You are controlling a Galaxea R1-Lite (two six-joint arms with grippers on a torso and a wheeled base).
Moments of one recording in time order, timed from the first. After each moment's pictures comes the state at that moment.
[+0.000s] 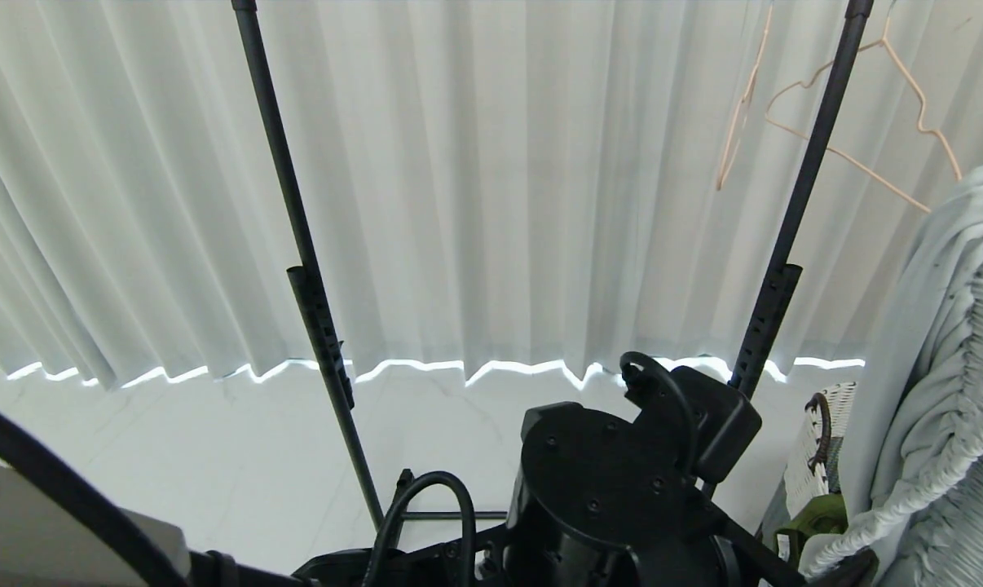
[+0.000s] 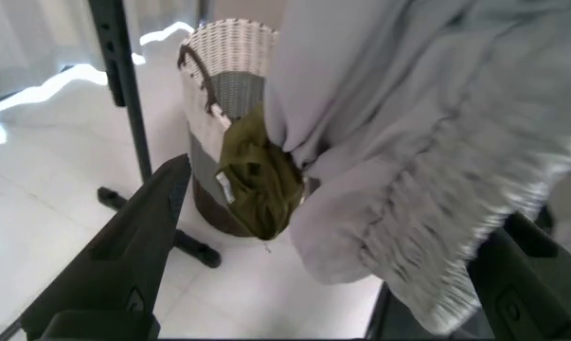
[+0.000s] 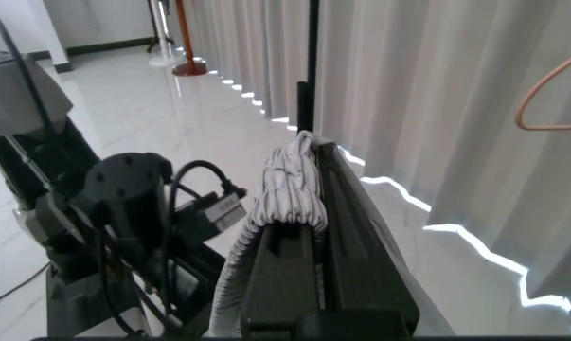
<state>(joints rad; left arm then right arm) -1.13 1.94 -0.92 -0.83 -0.06 -0.19 0.42 1.01 -0.95 -0.16 0.68 0.13</state>
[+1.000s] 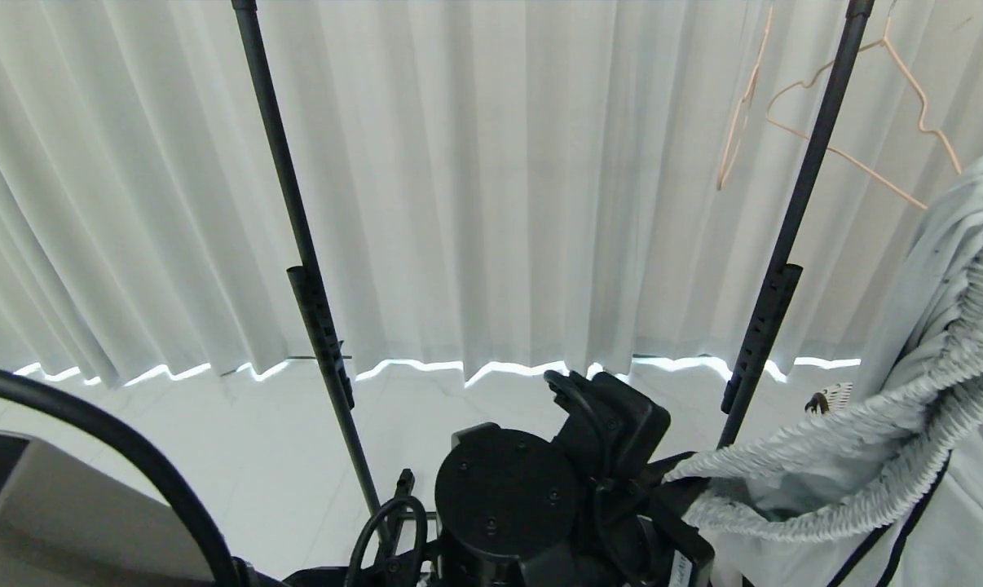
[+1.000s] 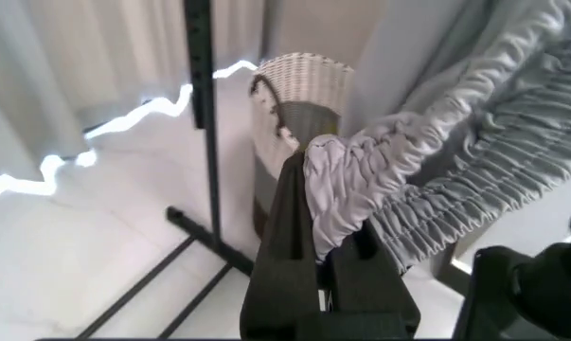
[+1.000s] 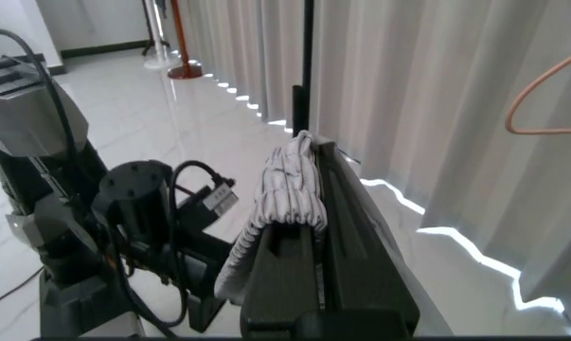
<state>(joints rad) -1.06 1.95 -0.73 -1.12 0.03 -0.10 0.41 1.02 -0.95 -0.17 0.68 0.13</state>
